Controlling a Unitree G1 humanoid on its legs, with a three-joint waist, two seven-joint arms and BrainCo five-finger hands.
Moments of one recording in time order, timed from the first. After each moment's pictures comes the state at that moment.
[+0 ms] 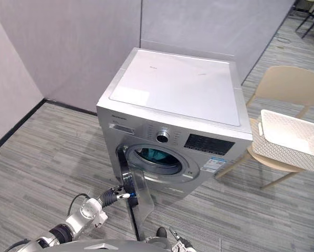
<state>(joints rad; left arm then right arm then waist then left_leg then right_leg) -0.17 0.11 -0.64 0.89 -0.04 -0.04 -0.03 0.06 -0.05 -0.44 1.20 0.51 -0.04 -0.03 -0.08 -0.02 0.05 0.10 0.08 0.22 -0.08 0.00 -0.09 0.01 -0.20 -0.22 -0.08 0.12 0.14</state>
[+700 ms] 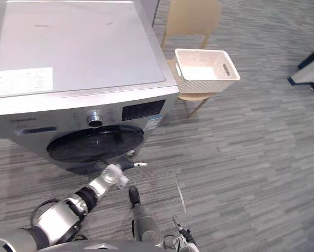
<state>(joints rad) -0.58 -0.15 -0.59 1.10 -0.06 -0.05 0.10 0.12 0.05 -0.49 0.96 0.60 -0.06 -0.05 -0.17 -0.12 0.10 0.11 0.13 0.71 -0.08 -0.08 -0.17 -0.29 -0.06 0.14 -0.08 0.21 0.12</state>
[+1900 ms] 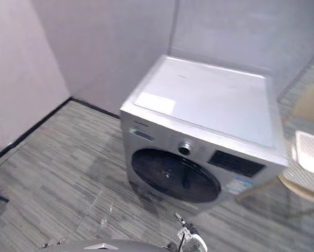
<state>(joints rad) 0.17 0.08 0.43 1.13 0.00 -0.02 0.06 -0.05 -0.05 -0.56 1.15 0.40 -0.03 0.01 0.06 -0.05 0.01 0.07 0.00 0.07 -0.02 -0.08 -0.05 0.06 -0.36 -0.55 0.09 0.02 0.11</state>
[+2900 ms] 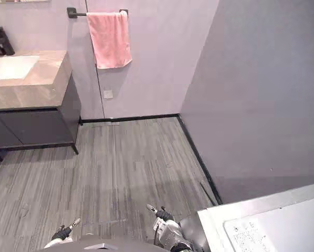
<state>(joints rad) 0.09 -0.02 0.40 1.07 -0.14 -0.04 0.10 -0.08 0.02 -0.13 1.11 0.46 -0.05 -0.01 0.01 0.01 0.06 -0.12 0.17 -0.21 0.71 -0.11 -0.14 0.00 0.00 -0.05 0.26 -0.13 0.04</state>
